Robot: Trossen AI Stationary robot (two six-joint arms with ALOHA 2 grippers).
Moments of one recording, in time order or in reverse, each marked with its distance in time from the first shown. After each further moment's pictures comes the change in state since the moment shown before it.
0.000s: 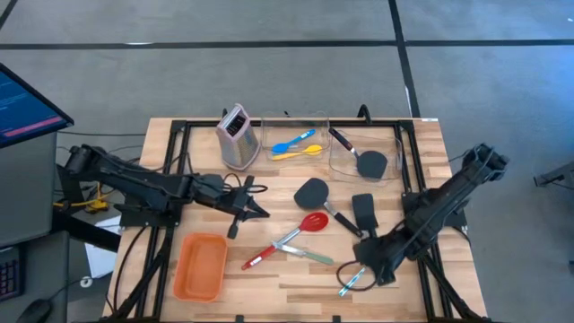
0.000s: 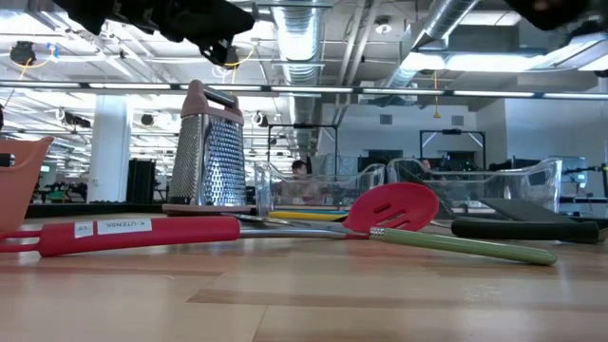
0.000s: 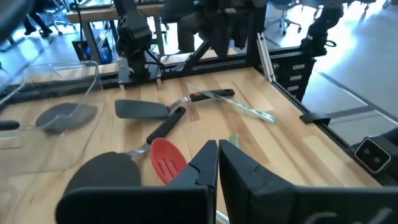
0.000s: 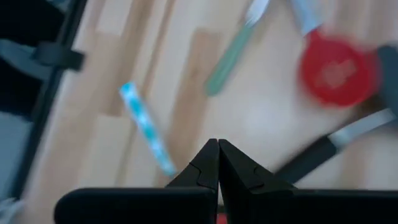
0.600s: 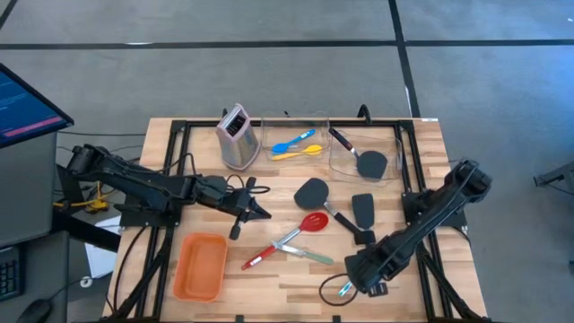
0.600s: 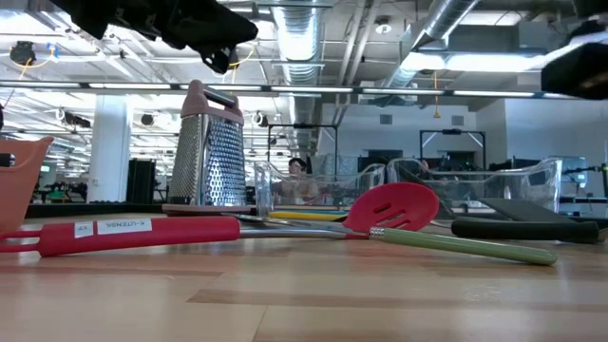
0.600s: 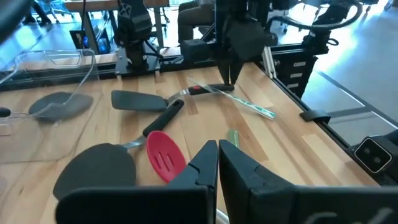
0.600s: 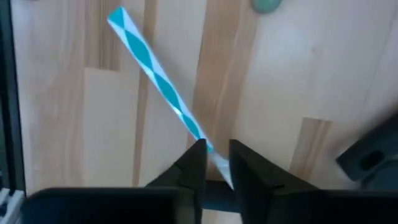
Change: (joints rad) left arm 0.000 0.034 0.000 0.013 0.000 -0.032; right arm 0.014 0.273 0.000 0.003 -0.208 0.162
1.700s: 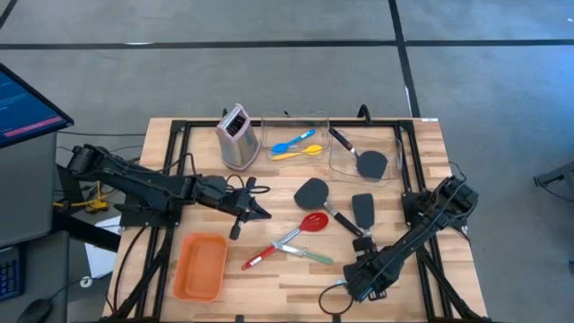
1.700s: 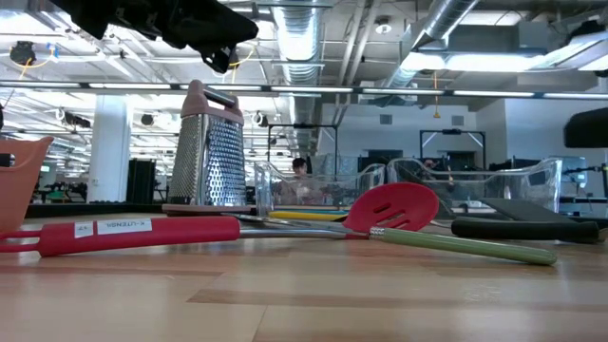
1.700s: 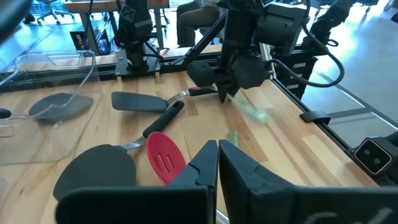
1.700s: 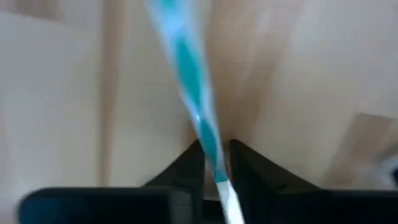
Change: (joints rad) left arm 0.000 0.000 0.000 0.005 0.000 0.000; right arm 0.021 0.193 0.000 0.008 0.014 -0.019
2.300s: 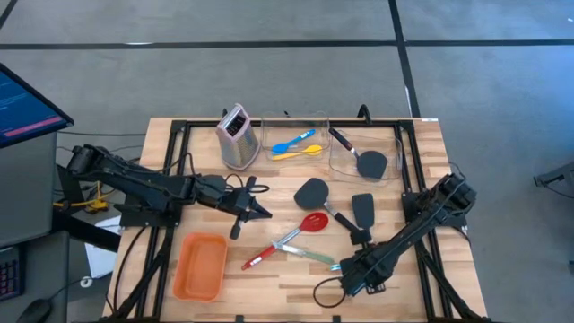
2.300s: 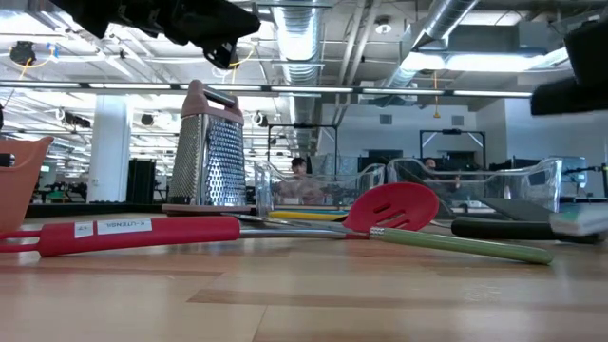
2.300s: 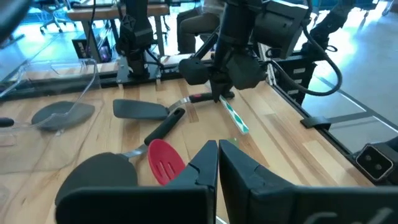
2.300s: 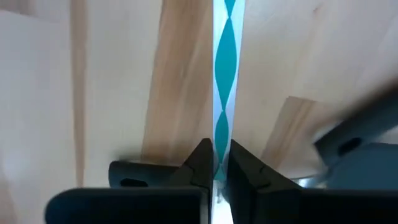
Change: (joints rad) left arm 0.000 -0.001 0.000 0.030 0.000 0.009; right arm -0.057 -0.009 0.111 -0.203 0.003 -0.084
